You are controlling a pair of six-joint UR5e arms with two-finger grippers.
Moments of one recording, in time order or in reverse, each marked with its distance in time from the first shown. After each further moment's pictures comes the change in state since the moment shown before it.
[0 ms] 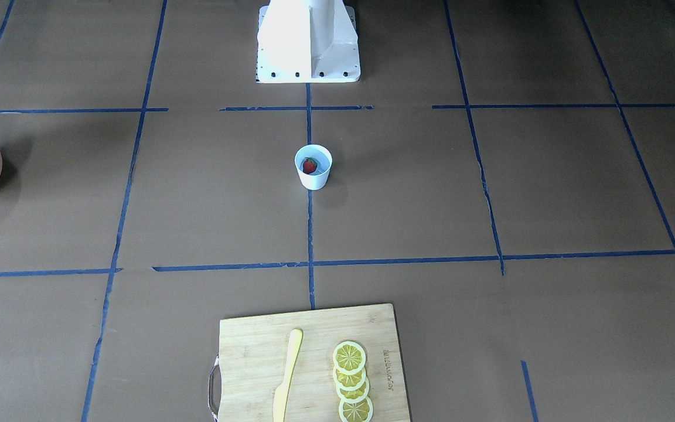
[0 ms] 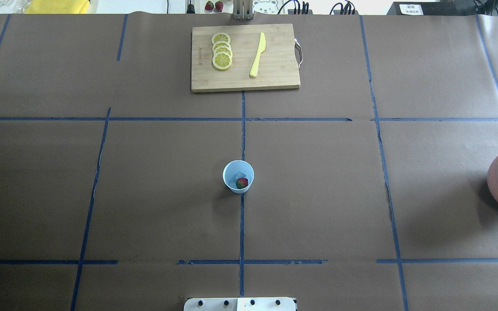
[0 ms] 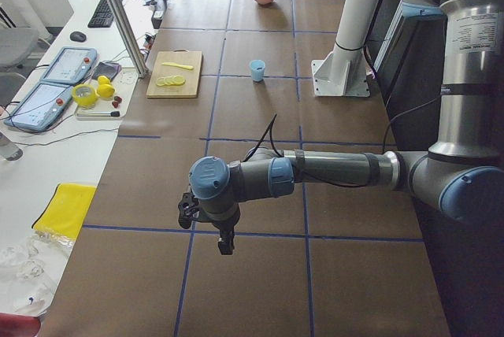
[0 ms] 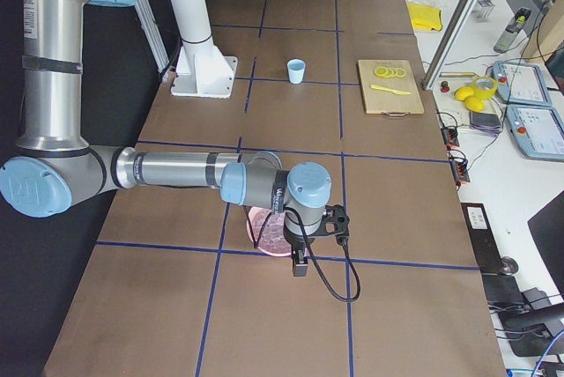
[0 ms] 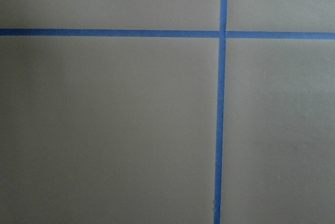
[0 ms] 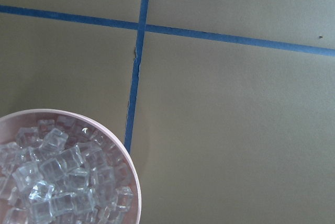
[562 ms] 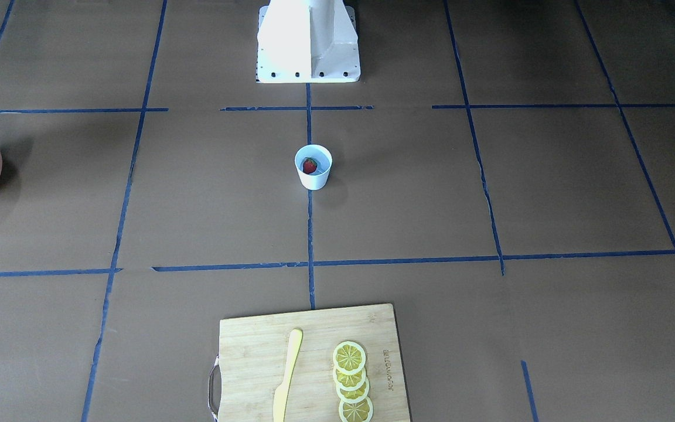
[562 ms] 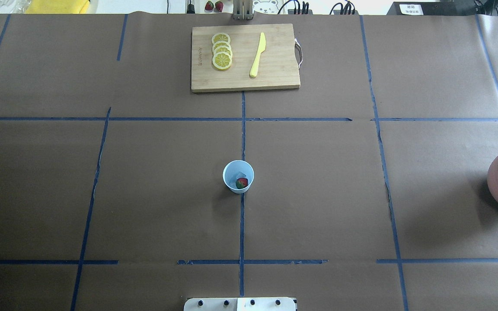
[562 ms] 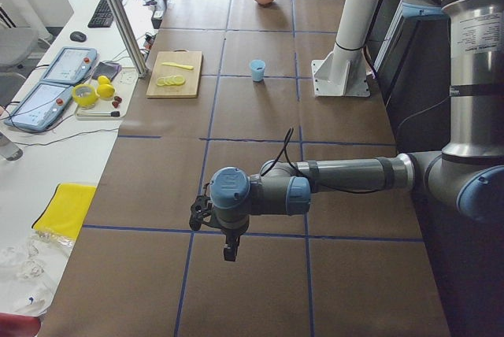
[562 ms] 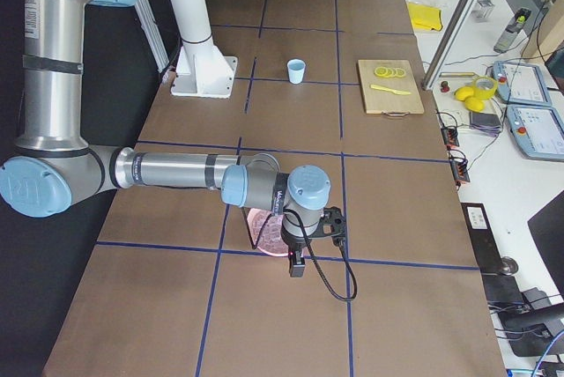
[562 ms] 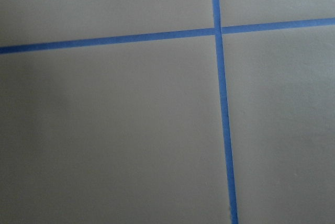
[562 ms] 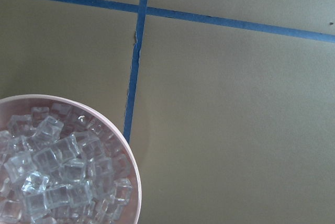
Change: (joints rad) left arm 0.022 0.104 0.010 -0.281 -0.001 0.004; right arm -0.028 -0.007 -0.013 0.005 -0.002 0.001
